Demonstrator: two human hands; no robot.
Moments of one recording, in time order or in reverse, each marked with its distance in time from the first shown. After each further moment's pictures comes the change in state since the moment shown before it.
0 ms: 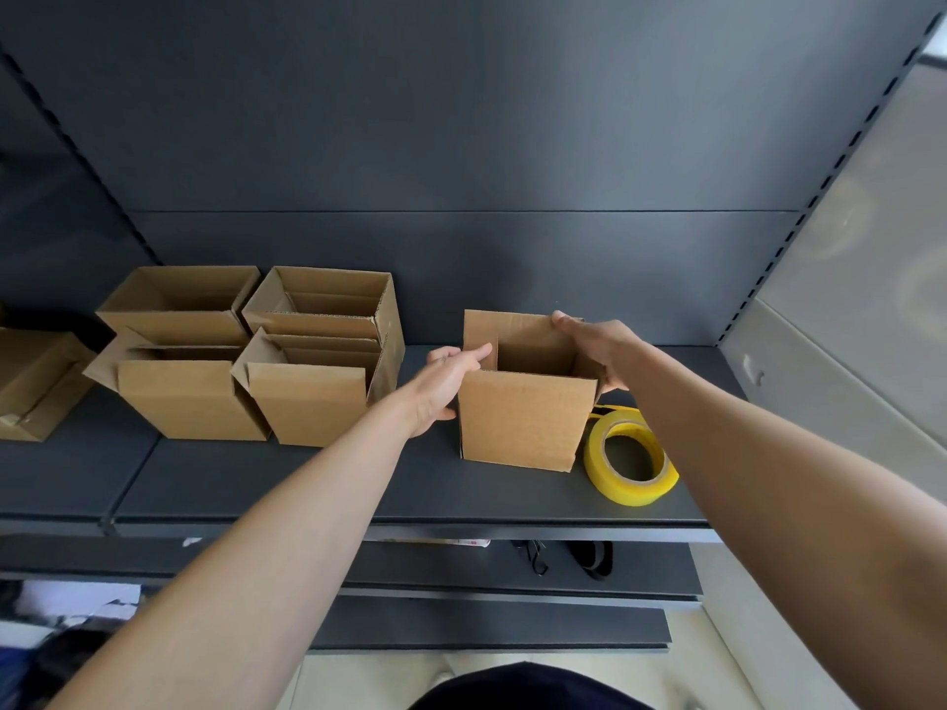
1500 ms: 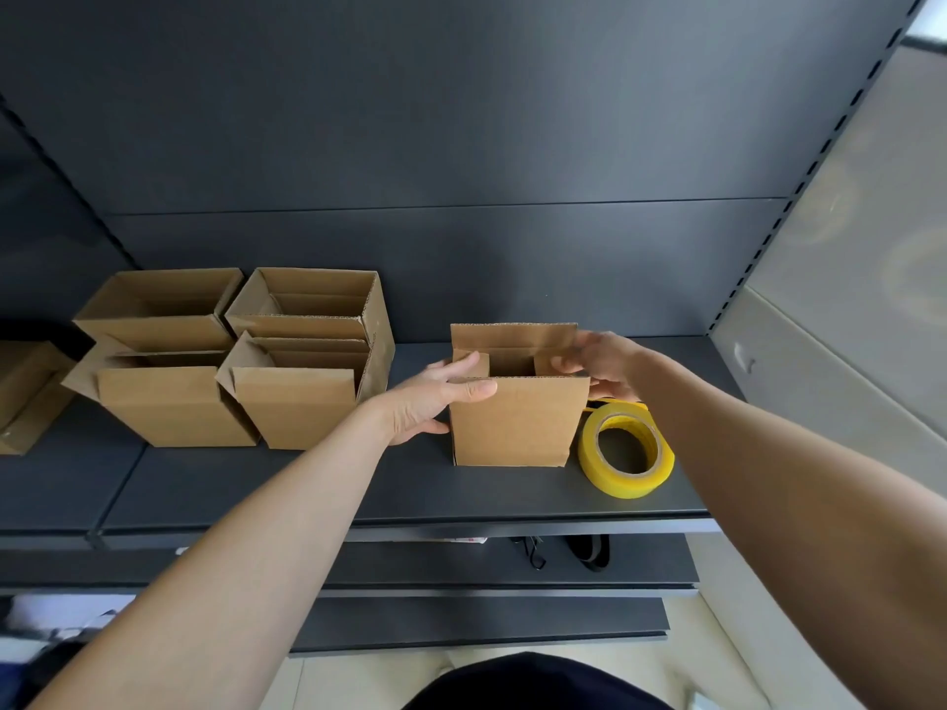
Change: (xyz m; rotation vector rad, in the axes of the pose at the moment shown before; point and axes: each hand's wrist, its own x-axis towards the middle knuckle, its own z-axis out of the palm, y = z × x) left_hand 0.001 -0.014 -0.012 0.061 -0.240 0.008; right_hand 0.010 0.027 -0.016 -0.085 -0.272 -0.128
